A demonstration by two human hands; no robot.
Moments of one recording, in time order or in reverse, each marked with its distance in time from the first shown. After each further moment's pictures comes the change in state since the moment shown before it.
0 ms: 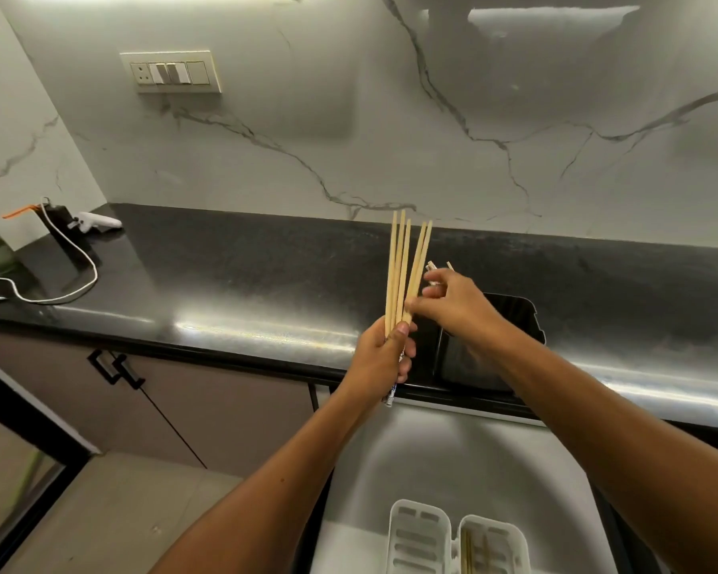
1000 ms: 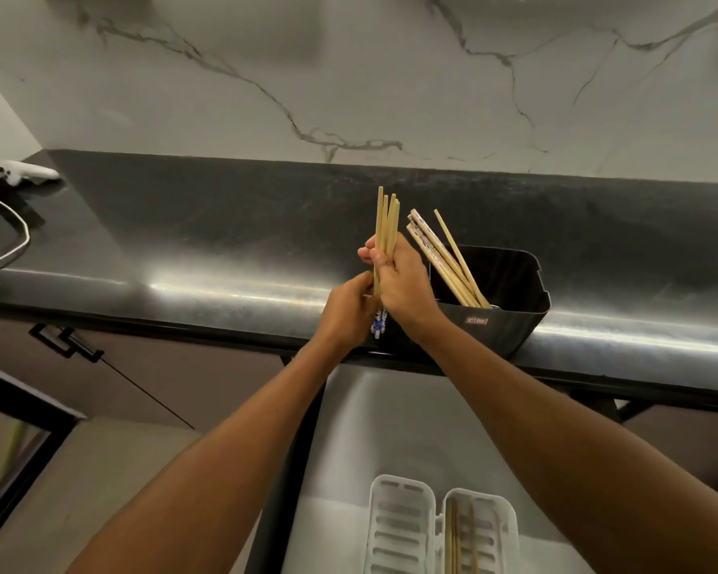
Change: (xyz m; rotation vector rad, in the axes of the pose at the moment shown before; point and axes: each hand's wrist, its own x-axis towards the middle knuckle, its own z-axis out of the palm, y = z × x) left_hand 0.082 -0.051 -0.018 0.660 0.116 0.081; right_hand 0.065 0.059 0.061 0.221 0.160 -0.186
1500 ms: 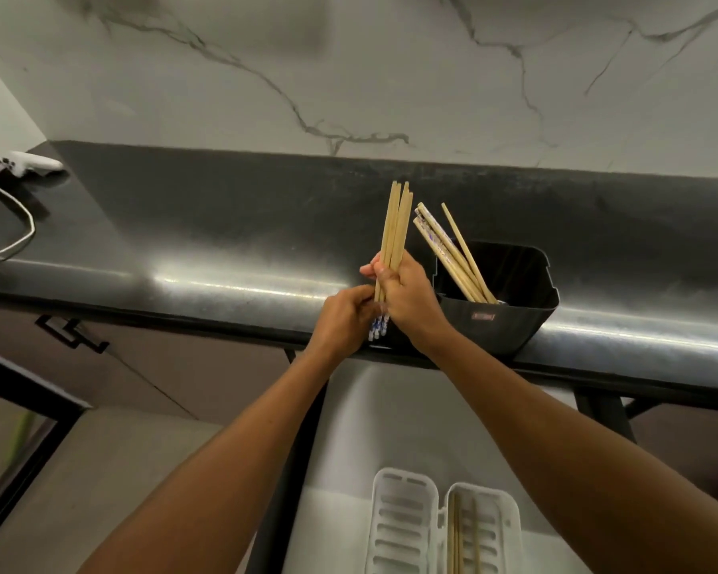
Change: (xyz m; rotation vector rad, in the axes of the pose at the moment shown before) left_hand -0.014 -0.015 -0.005 0.031 -0.052 -0.035; right_hand -0.011 0.018 0.001 0.075 -0.102 0.063
